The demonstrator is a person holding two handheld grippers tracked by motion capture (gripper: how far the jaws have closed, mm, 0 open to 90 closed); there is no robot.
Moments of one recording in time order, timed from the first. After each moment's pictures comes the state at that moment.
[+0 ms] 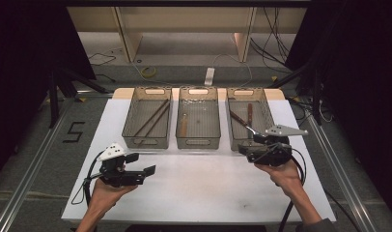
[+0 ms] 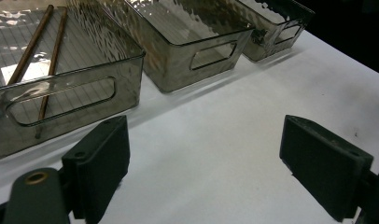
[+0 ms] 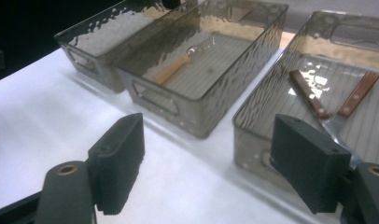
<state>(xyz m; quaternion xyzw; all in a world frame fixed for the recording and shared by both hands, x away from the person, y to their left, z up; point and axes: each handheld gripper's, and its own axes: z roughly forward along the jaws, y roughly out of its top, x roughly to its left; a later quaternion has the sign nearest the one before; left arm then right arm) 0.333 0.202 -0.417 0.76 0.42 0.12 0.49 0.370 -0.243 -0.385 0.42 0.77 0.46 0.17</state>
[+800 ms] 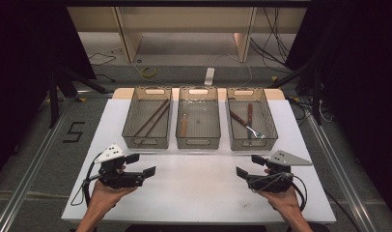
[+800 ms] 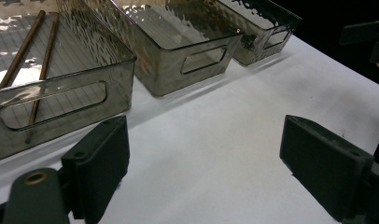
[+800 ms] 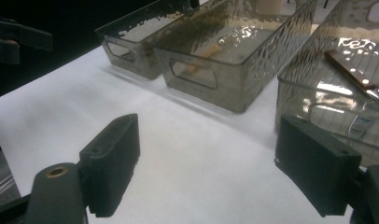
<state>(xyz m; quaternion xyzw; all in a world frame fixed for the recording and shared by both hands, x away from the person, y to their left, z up) 0.329 0.203 -0.416 0.75 0.41 0.11 0.50 0.320 -0.246 -0.421 0.40 0.75 0.51 0.15</state>
